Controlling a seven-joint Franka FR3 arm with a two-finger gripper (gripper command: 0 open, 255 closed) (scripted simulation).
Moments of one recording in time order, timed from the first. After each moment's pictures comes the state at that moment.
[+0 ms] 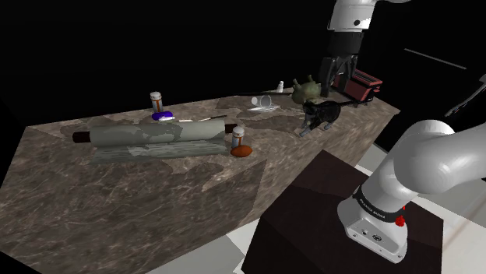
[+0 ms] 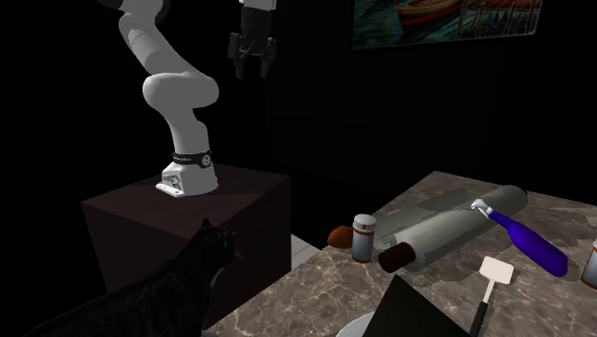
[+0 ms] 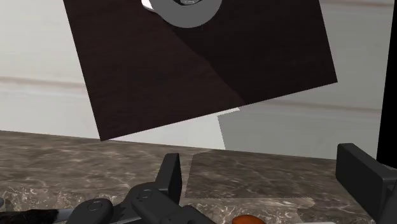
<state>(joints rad) 0.00 -0.75 -0.05 -2.45 0.04 1.48 0.14</state>
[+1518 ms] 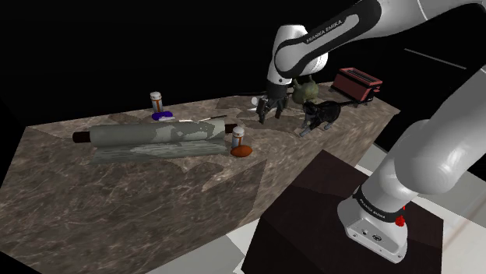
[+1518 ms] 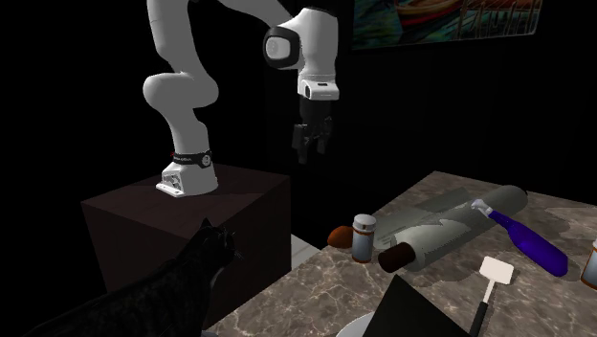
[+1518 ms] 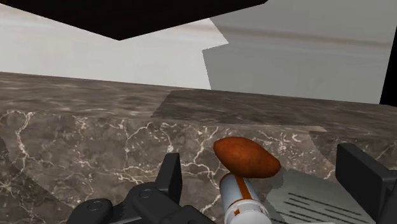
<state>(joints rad) 0.03 -0.10 -0.07 -2.46 0.10 2.29 0.05</state>
